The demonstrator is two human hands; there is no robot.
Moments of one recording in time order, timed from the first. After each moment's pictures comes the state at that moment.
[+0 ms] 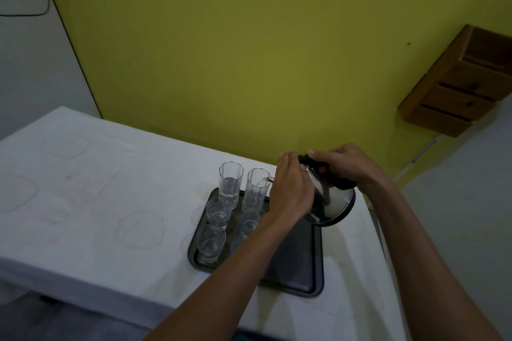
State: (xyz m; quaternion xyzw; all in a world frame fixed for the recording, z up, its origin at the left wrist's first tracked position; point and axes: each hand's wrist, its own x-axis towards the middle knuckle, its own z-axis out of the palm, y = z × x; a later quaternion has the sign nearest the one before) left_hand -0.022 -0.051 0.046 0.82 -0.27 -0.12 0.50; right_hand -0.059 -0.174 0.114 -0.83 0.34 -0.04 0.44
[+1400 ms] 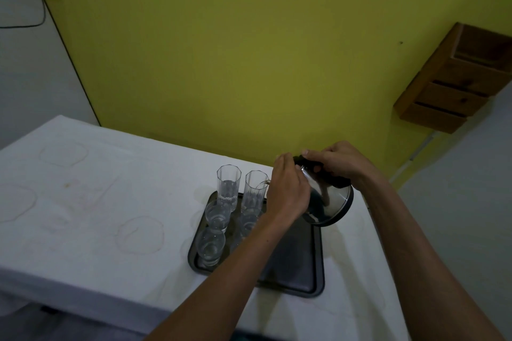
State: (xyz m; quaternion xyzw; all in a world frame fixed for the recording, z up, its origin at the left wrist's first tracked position) left_hand -0.023 -0.048 0.047 0.82 -0.27 -0.11 0.49; right_hand -0.055 -0.174 0.114 -0.84 0.34 -0.03 0.42
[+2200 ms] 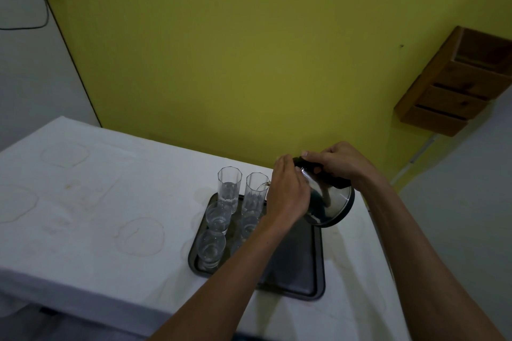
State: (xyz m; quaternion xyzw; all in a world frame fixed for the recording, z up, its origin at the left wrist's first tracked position) left_hand -0.021 -0.049 0.046 0.82 -0.26 -0.12 0.50; right_hand -0.054 -0.171 0.119 -0.84 0.34 -0.03 0.43
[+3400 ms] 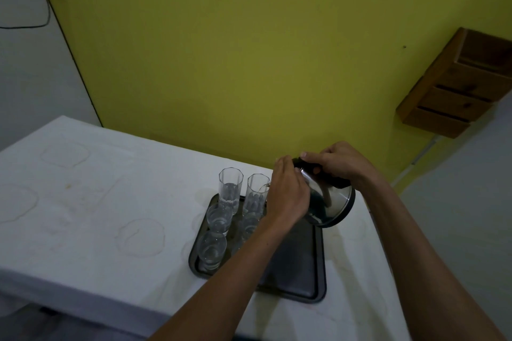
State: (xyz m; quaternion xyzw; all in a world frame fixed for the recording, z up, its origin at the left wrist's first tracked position) left_hand -0.015 -0.050 0.042 0.82 -0.25 -0.12 0.50; right_hand -0.044 -0.173 0.116 -0.85 0.33 -0.02 0.40
